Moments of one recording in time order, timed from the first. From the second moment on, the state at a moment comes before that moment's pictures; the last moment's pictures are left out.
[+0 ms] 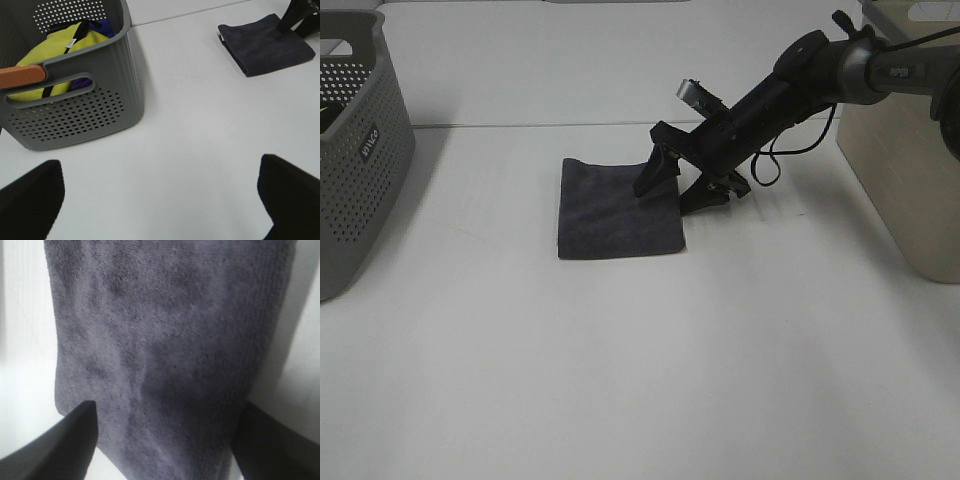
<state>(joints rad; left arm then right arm) -0.03 0.00 -0.51 -0.08 1.04 0.16 0.25 2.57 -2.02 0.79 1.02 -0.33</state>
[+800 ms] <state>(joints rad) -0.03 0.00 -0.51 -0.08 1.04 0.16 0.30 2.50 -2.16 0.62 1.10 -0.26</state>
